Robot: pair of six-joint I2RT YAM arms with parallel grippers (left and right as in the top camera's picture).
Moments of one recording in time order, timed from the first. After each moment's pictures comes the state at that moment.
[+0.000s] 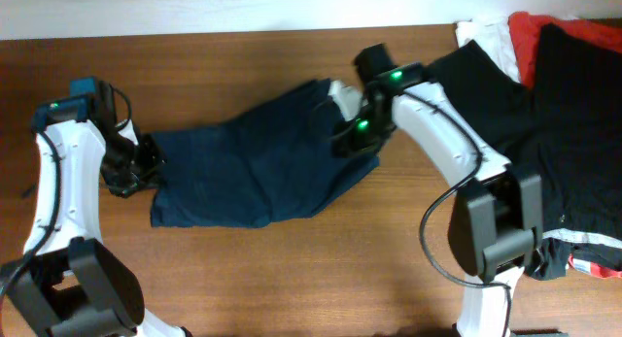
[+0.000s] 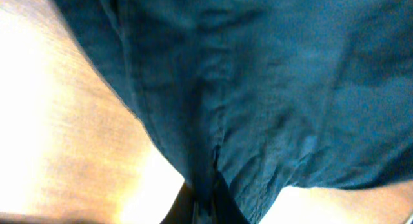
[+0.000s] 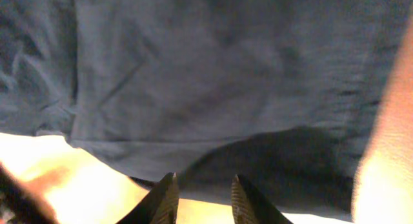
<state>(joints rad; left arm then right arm) 0.24 1.78 1.55 -1.35 0.18 -0.30 0.36 2.07 1.75 -1.09 -0.42 -0.11</state>
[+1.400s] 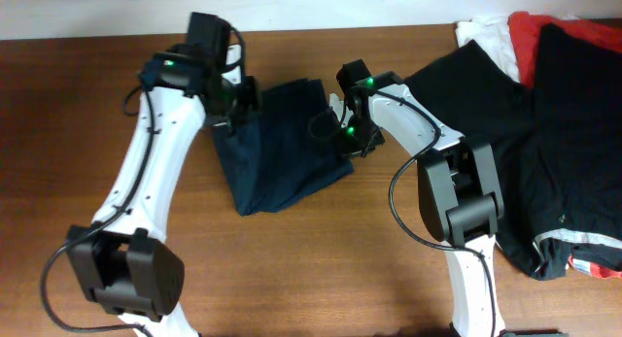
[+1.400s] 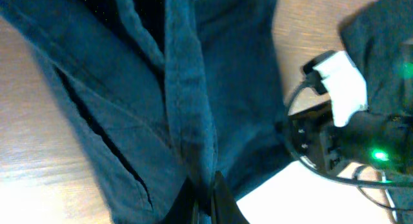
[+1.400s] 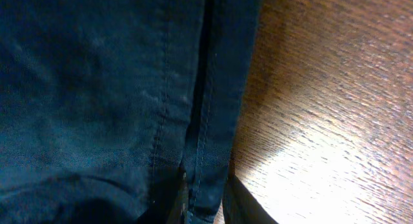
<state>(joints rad) -0.22 1.89 1.85 -1.12 0.19 -0.34 0.35 2.33 1.84 -1.04 -0.22 -0.01</state>
